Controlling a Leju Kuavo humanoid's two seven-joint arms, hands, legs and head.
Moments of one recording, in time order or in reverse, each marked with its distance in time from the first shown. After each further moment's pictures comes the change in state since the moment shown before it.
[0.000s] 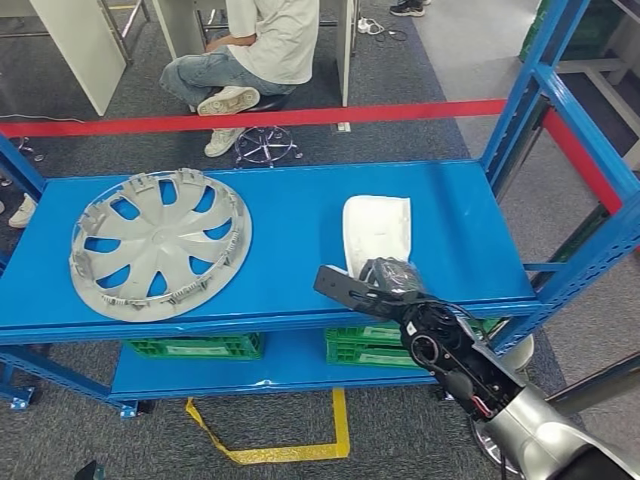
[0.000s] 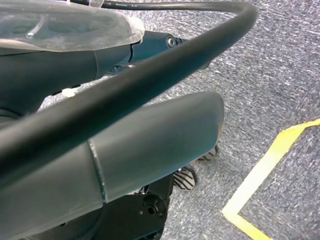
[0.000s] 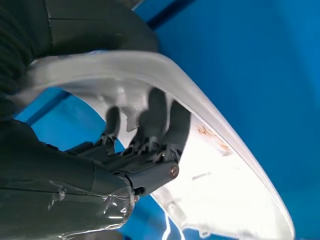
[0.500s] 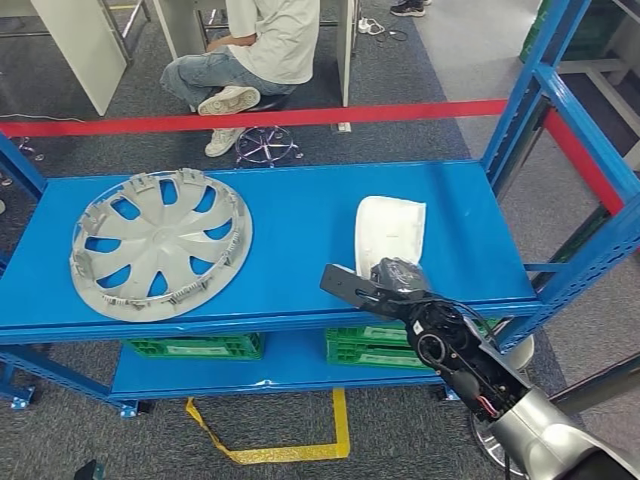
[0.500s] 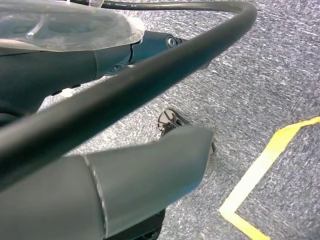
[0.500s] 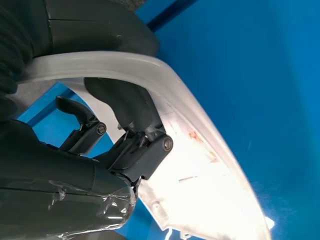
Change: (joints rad) left arm 0.000 0.000 0.000 0.000 0.003 -0.005 -0.014; right arm 0.011 -0.016 -0.024 -0.016 0.006 -0.006 -0.009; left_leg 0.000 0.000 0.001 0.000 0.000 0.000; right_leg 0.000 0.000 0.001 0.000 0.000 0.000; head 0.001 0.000
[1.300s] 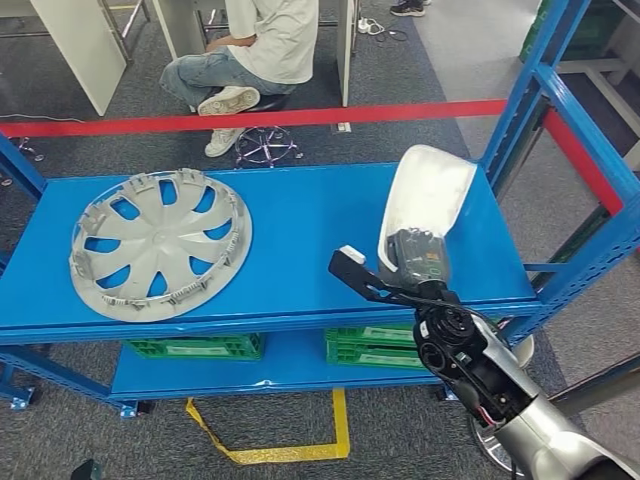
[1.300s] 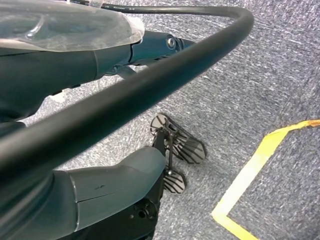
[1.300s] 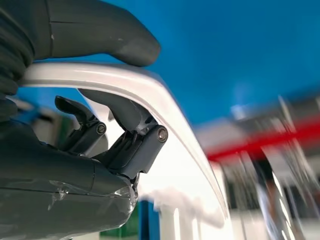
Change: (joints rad) left arm 0.001 0.001 -0.008 0.000 0.003 0.020 -0.045; right arm 0.033 -0.010 -0.040 -0.082 0.340 -0.289 -0.101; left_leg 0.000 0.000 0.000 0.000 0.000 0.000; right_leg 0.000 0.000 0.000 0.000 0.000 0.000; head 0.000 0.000
